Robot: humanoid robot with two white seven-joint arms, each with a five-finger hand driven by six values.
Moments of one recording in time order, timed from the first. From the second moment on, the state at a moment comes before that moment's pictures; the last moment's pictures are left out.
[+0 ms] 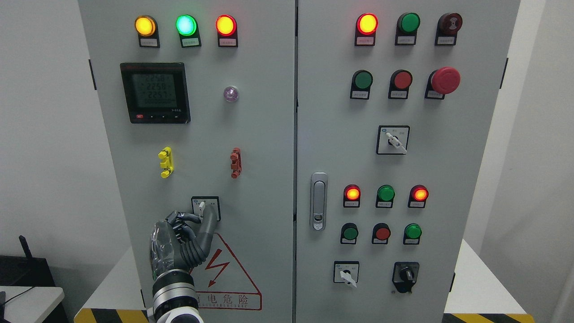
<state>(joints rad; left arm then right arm) -0.52 -0.11 -0.14 -1.79 -0.31 0.63 0.43 0.12 0.12 0.00 -0.09 0.00 0.00 -0.21</state>
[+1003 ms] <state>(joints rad) -0.53 -0.11 -0.14 -1.79 -0.31 0.63 0.43 0.12 0.12 0.00 -0.09 0.00 0.00 -0.21</state>
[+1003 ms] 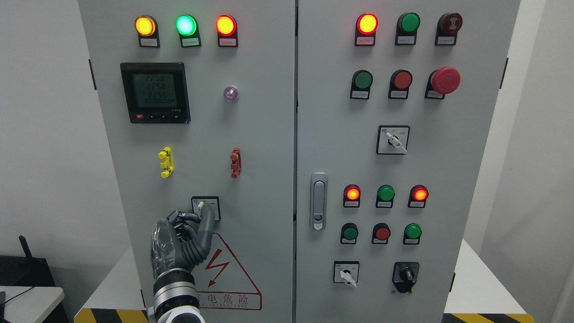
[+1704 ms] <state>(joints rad) -0.53 -0.11 -0.14 -1.79 -0.31 0.63 0.43 0.12 0.12 0.00 -0.09 0.00 0.00 -0.21</state>
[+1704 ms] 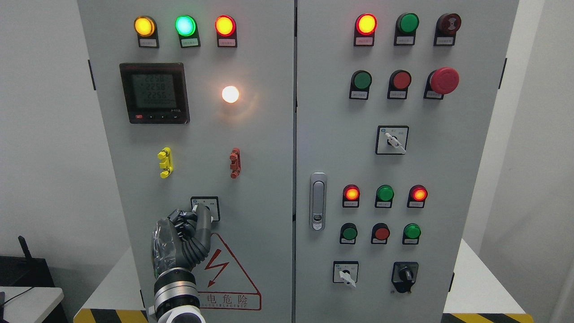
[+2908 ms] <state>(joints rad) -0.51 -0.11 -0.14 -1.80 -0.31 0.63 0.42 0.12 0.12 0.00 -0.09 0.00 0.00 -0.21</state>
